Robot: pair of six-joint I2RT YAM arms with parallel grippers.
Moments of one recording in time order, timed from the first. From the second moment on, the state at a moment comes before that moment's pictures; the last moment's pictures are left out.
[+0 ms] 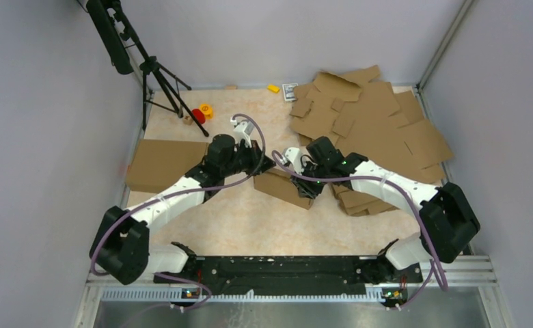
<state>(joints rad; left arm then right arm) -0.55 1.26 0.77 0.15 0.34 -0.55 0.71 1.45 0.97 -0.49 -0.30 -0.34</state>
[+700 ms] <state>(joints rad) -0.56 1.32 0.58 0.48 0.37 -0.63 0.72 1.45 0.98 -0.48 -0.25 -0.23</state>
